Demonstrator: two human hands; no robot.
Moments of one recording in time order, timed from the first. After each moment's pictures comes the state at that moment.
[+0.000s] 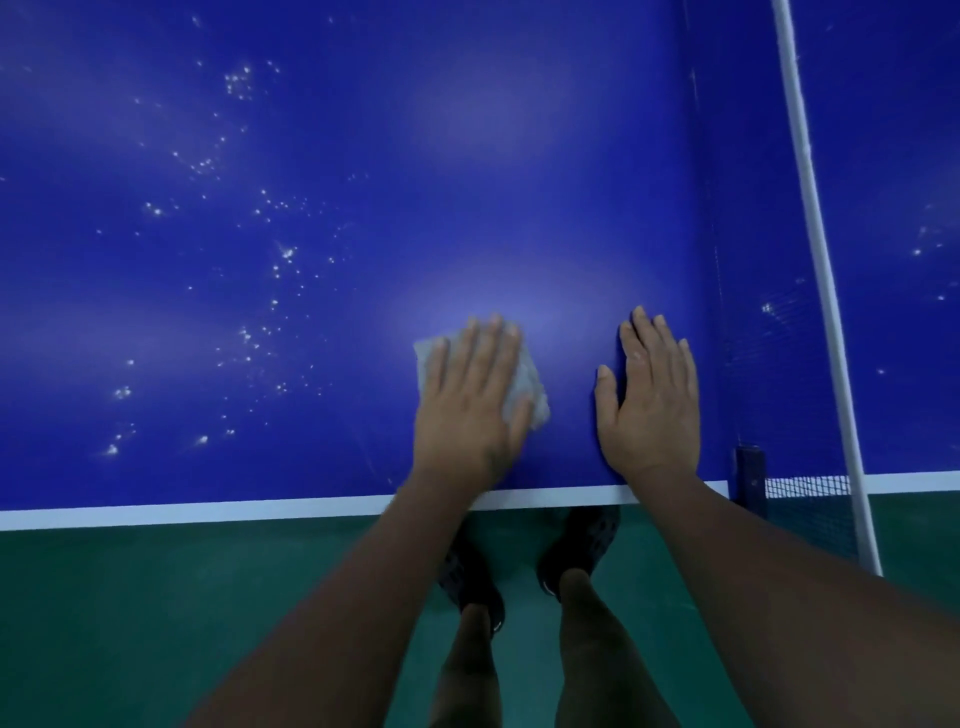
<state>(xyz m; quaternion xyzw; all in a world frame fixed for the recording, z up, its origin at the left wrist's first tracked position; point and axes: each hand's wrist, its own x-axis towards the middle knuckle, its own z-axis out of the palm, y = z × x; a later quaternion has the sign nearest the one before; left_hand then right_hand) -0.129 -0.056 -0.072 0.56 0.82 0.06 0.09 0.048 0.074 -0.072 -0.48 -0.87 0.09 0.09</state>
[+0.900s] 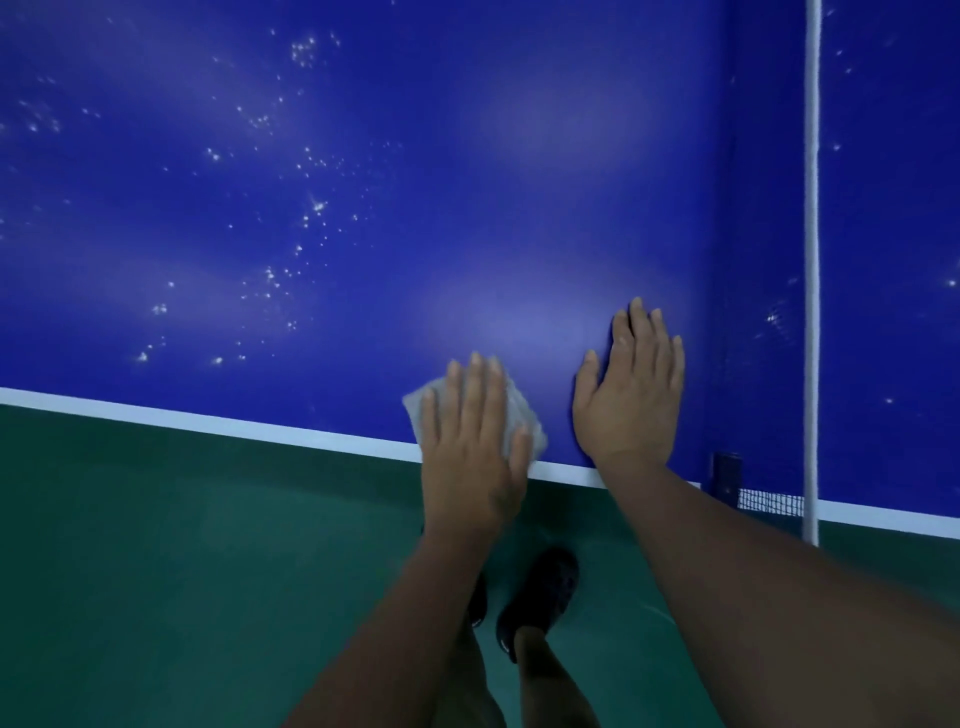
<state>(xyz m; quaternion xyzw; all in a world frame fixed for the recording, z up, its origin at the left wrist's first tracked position) -0.026 -0.095 -0.065 0.40 0.91 0.06 0.07 0.050 0.074 -0.068 -0.48 -0.87 0.08 0.09</state>
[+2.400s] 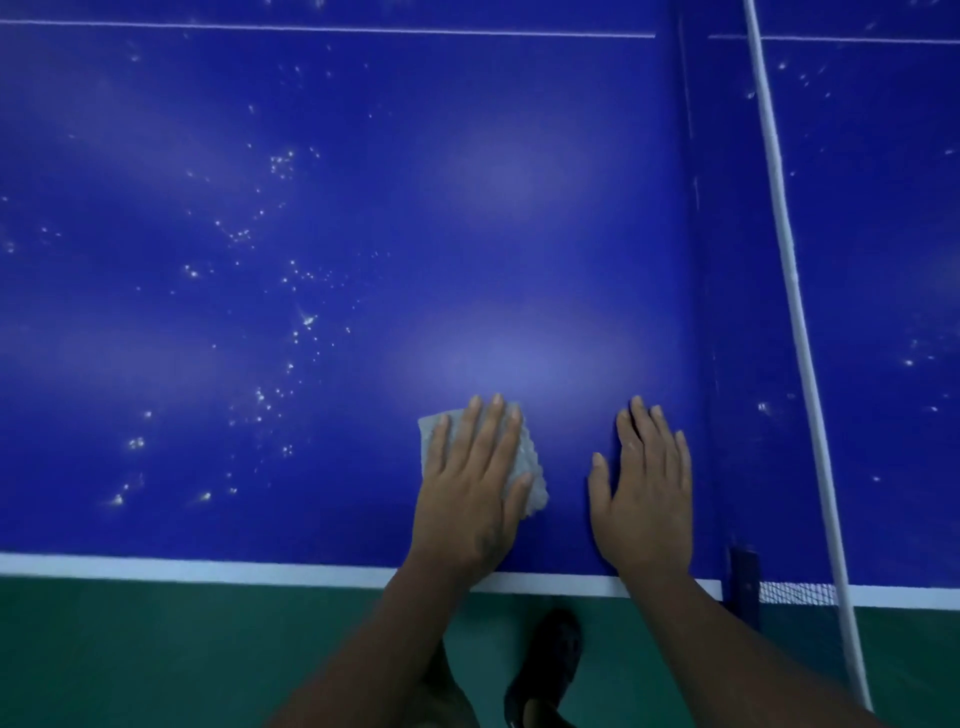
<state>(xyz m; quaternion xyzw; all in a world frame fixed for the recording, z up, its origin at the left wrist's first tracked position) -0.122 -0.055 -0.066 0.56 0.82 0.07 0.10 0.050 0.076 -0.072 -0.47 -0.87 0.09 0.08</state>
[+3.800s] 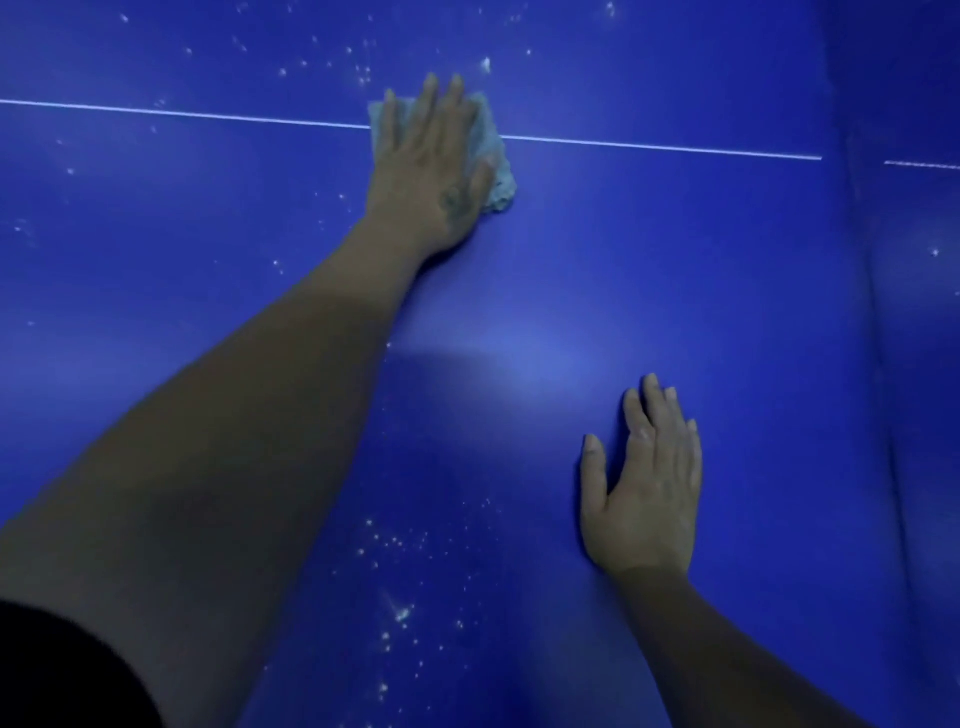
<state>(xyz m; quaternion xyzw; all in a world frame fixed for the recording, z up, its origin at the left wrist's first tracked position) -0.641 0.294 -0.084 0.56 0.82 0.11 0.04 -0.280 0.197 -0.079 -0.52 -0.84 0.11 0.13</state>
